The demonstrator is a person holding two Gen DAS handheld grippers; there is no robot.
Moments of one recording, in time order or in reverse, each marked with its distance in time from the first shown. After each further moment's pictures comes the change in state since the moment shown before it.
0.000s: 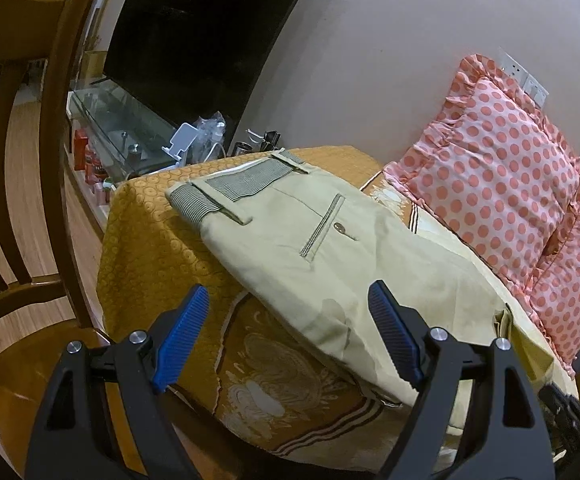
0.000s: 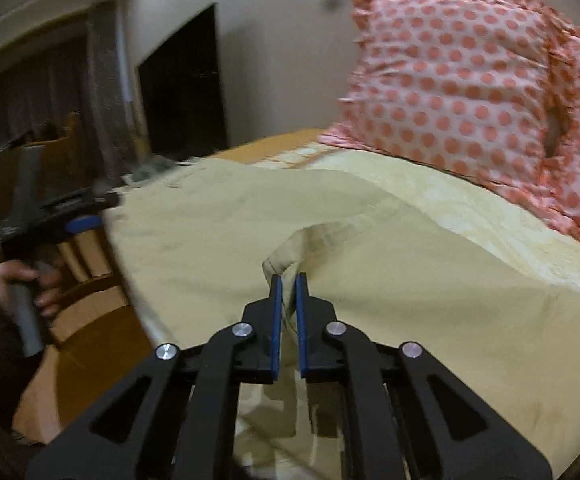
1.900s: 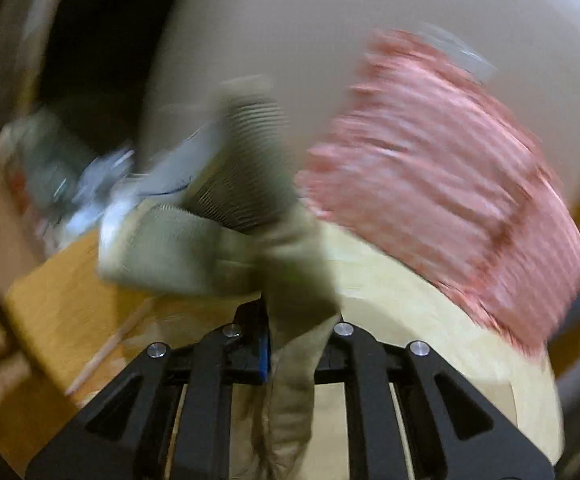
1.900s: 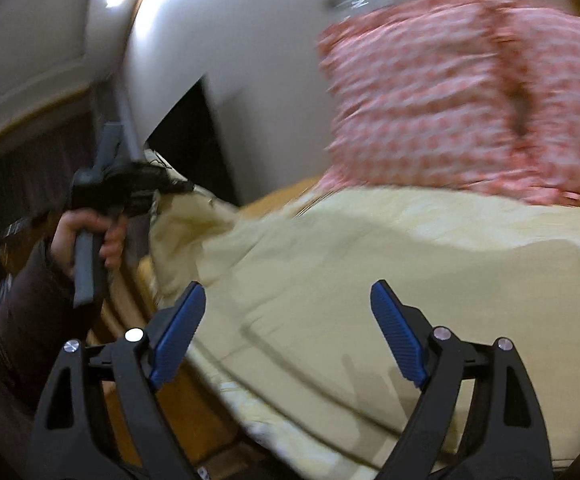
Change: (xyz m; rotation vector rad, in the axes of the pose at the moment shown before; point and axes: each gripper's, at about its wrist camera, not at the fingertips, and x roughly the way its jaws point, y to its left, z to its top) left arm 0.004 -0.178 0.061 0.231 0.037 -0.189; right arm -0.103 -0.074 -0.031 0.292 -0.309 0.012
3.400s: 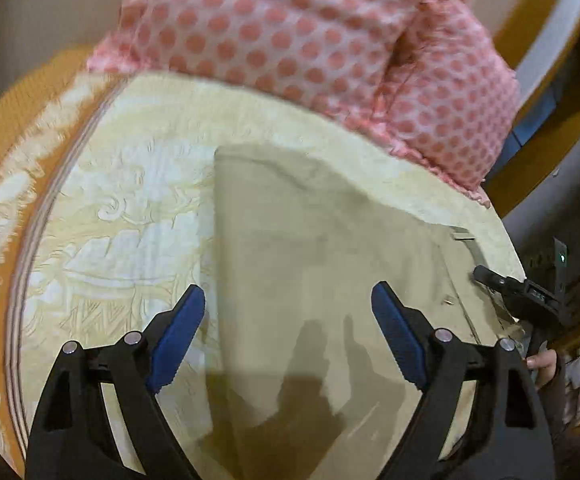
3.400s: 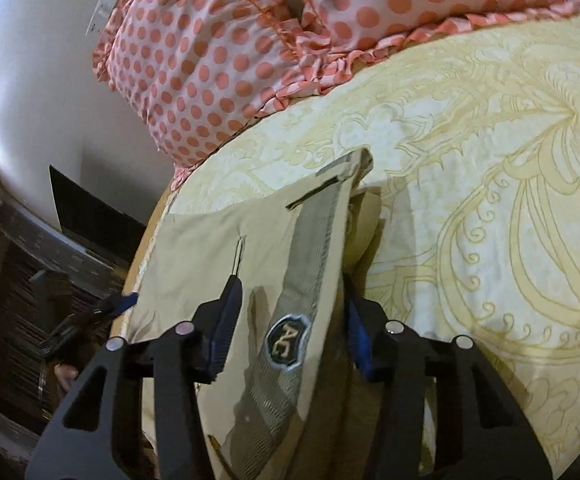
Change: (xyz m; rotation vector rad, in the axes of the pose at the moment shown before) left arm 0.113 -0.081 -0.073 0.195 0.543 -0.369; right arm 0.017 -0.192 0.005 0.605 0.319 -0.131
